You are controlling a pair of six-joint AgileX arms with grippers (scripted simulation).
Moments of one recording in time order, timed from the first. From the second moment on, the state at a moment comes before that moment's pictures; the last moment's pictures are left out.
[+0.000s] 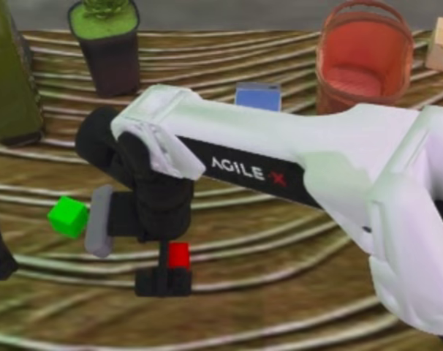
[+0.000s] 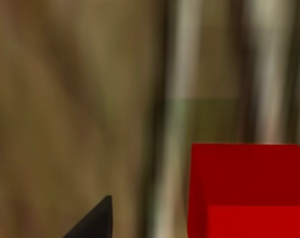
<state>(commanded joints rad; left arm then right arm) 0.00 0.00 0.00 0.00 0.00 0.00 0.93 2.49 2.11 -1.17 -0.01 -0.62</state>
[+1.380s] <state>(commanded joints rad) -0.03 0.29 0.25 -0.18 0.00 0.04 0.78 2.10 2.04 -1.19 -0.04 -0.54</state>
